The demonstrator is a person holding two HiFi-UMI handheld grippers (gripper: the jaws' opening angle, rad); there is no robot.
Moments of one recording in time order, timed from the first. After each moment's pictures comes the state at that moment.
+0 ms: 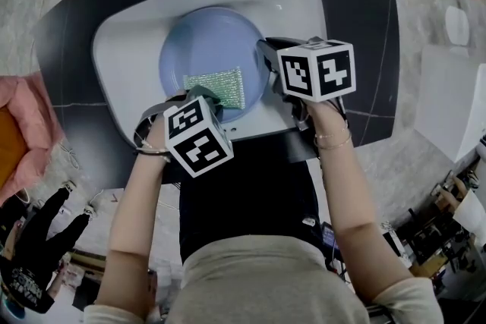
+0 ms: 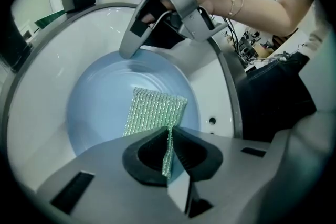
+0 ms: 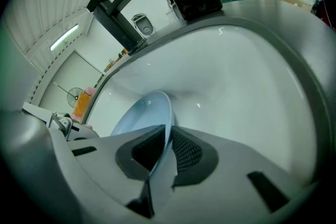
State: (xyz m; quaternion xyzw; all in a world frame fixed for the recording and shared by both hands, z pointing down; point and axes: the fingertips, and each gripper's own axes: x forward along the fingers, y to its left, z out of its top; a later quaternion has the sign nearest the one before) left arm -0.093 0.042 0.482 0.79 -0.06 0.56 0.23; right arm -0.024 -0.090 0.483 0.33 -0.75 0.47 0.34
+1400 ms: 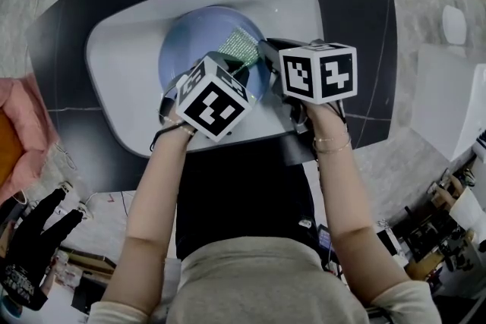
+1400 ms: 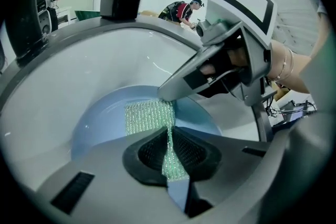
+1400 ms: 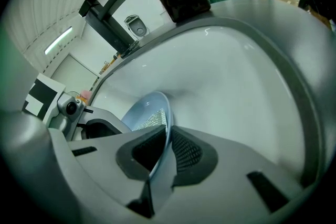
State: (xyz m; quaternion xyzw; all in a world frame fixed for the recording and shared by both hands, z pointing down) left arm -0.037 -0.048 0.483 0.82 -0.20 0.43 0.31; right arm -0.012 -0.094 0.485 0.35 -0.73 0.48 0.33
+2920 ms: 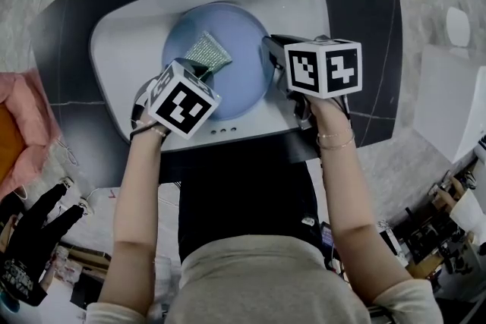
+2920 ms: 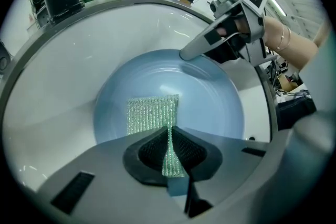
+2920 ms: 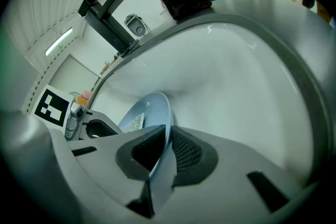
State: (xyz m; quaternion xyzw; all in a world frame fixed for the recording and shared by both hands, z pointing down) left arm -0.120 -0.027 0.506 0.77 -0.21 0.51 0.31; right arm -0.017 -0.095 0.486 0.35 -0.73 0.48 0.33
